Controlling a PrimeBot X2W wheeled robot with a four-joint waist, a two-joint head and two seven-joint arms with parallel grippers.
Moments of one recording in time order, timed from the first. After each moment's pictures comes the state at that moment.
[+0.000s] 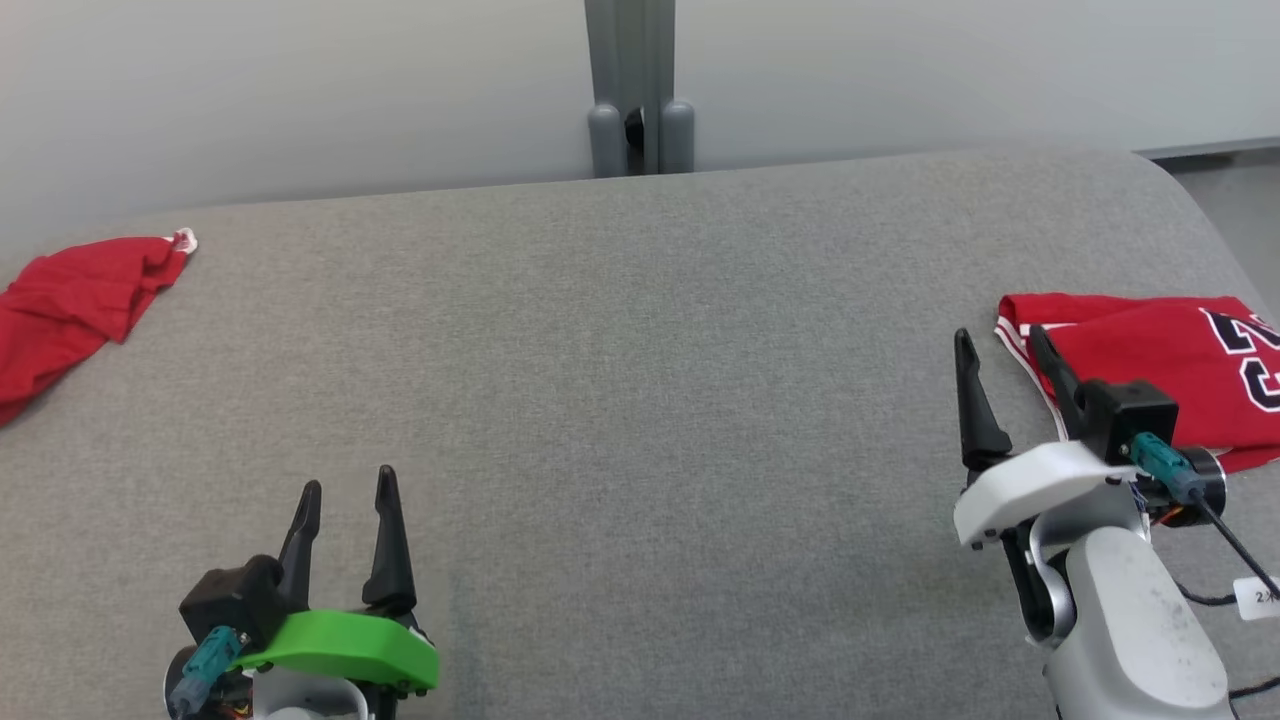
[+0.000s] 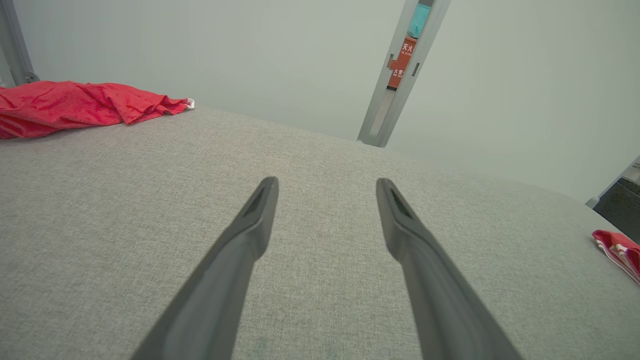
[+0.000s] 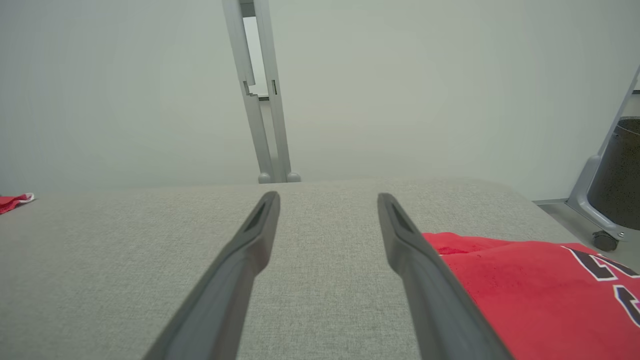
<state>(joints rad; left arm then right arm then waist) -0.08 0.12 -0.20 0.27 -0.49 0.05 -0.26 -0.34 -0.06 -0.04 0.48 0.09 0.13 -0.25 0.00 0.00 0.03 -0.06</state>
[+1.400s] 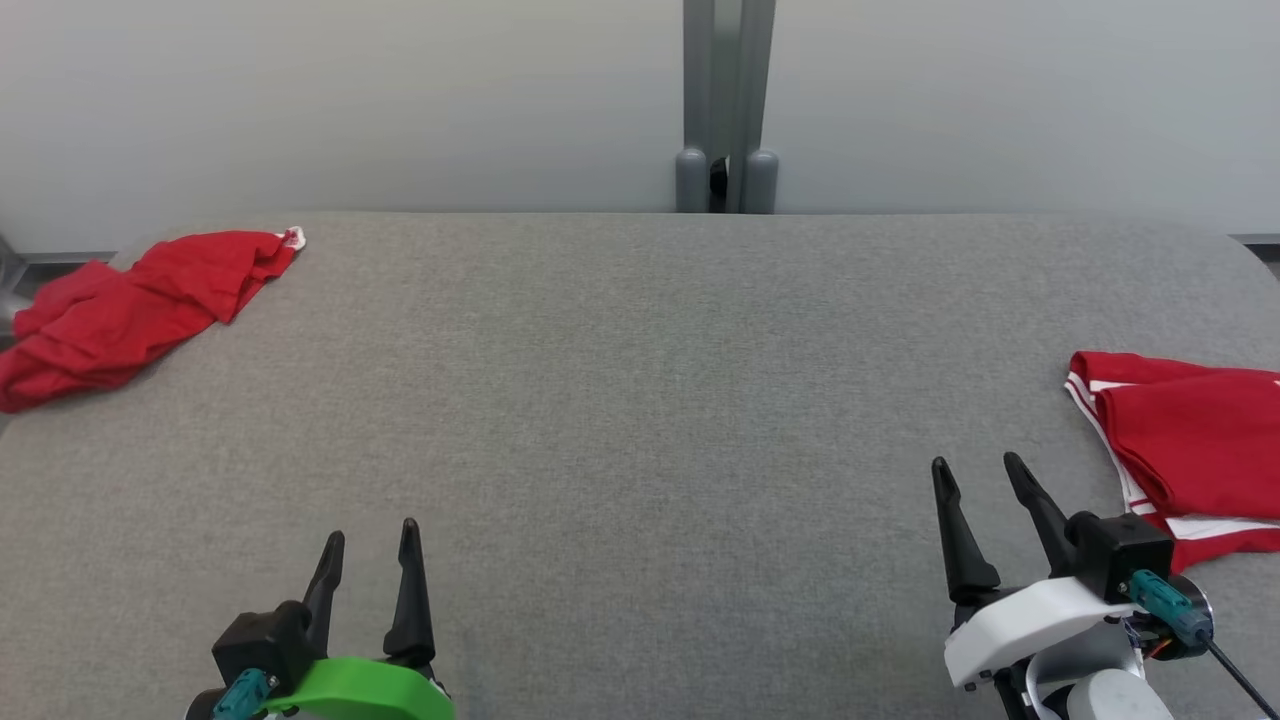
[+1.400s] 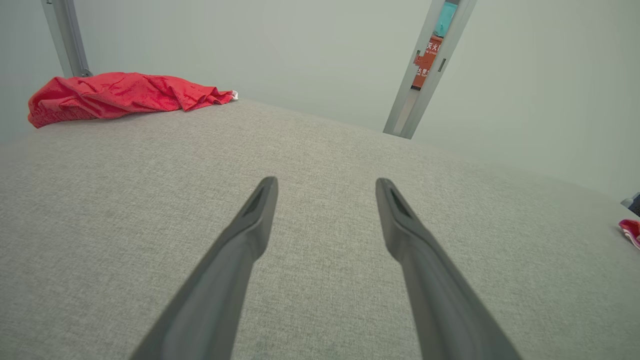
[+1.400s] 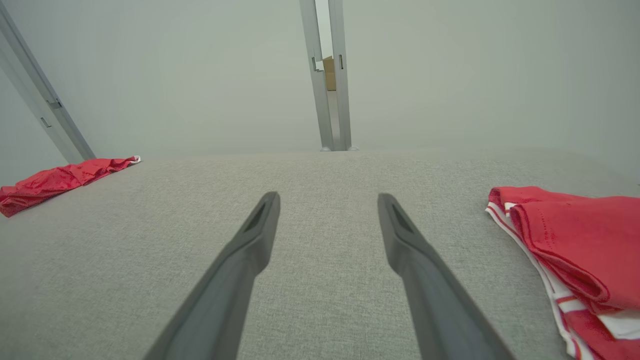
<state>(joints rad) -0.01 0.10 -0.20 0.28 -0.44 0.03 -0.26 -0.02 -0.05 0.04 0.20 0.17 0.13 -0.18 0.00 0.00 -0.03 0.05</state>
